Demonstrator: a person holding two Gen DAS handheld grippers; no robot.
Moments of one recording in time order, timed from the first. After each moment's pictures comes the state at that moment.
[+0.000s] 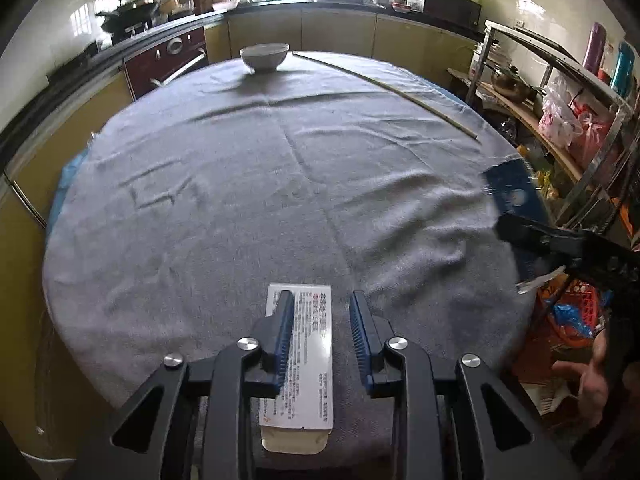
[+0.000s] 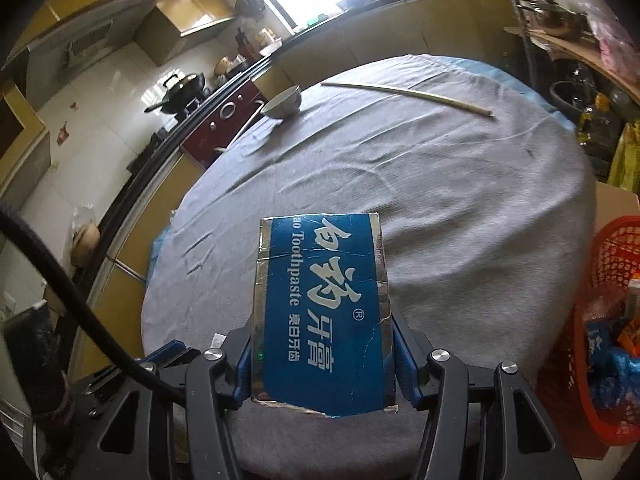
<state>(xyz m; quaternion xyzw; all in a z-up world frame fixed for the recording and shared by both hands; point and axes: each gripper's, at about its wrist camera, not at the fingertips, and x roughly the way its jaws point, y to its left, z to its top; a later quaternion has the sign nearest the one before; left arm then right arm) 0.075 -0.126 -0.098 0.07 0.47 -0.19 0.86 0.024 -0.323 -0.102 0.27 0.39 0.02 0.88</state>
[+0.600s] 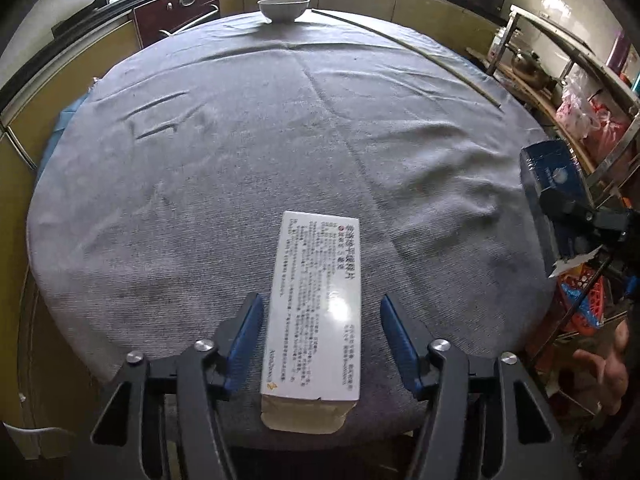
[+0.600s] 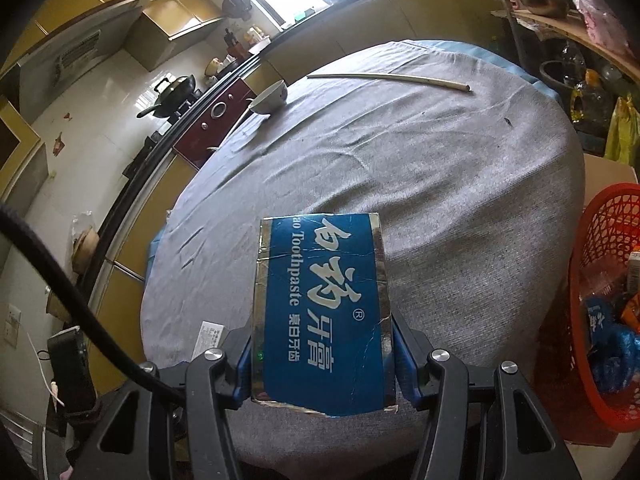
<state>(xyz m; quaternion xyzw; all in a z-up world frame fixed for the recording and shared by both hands) 0.071 -0.113 -0.138 0.06 0.52 -0.17 0.84 0.017 -0.333 -0.119 0.29 0.40 0.02 0.87</state>
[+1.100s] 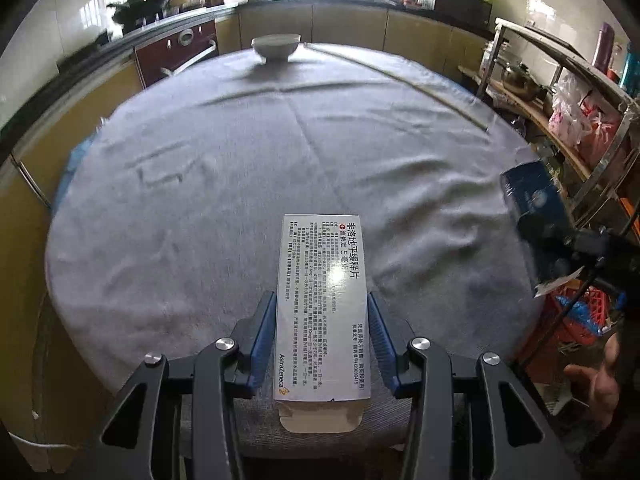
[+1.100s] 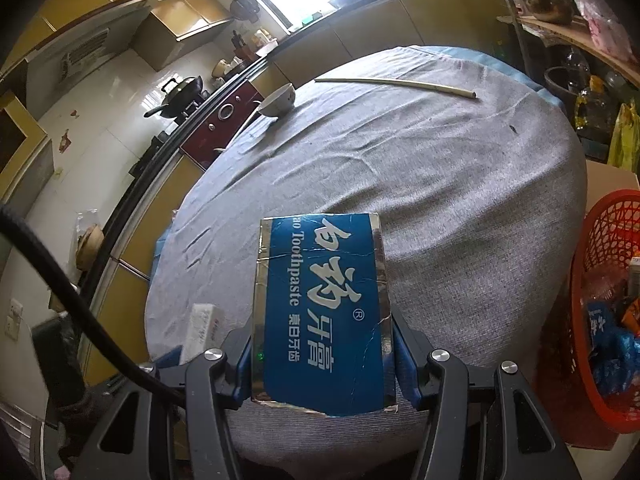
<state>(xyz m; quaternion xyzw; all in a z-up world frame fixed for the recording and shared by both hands) 0.061 -0.126 -0.102 0.08 0.46 -0.17 0.87 0.014 -0.332 -0.113 0.28 0.39 0.03 0.88</state>
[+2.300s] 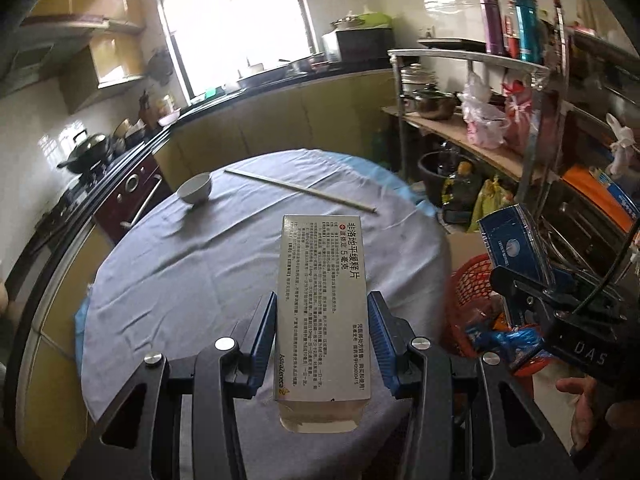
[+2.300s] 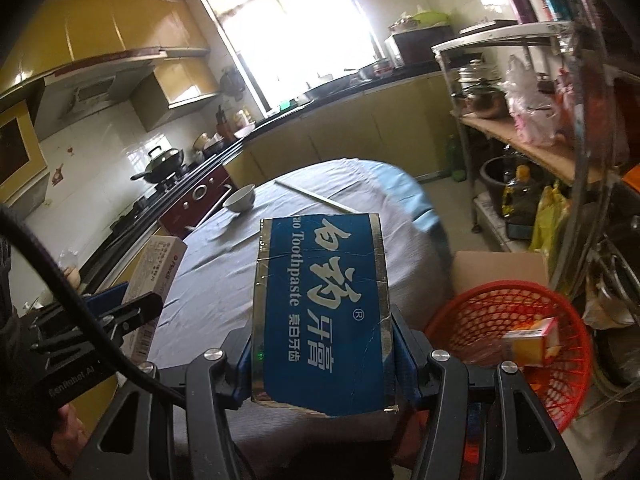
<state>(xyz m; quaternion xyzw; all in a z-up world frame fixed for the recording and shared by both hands) -0.004 -0.278 0.014 0.20 0.31 -0.25 0.89 -0.096 -0.420 -0.029 0.23 0.26 -0.08 0.93</state>
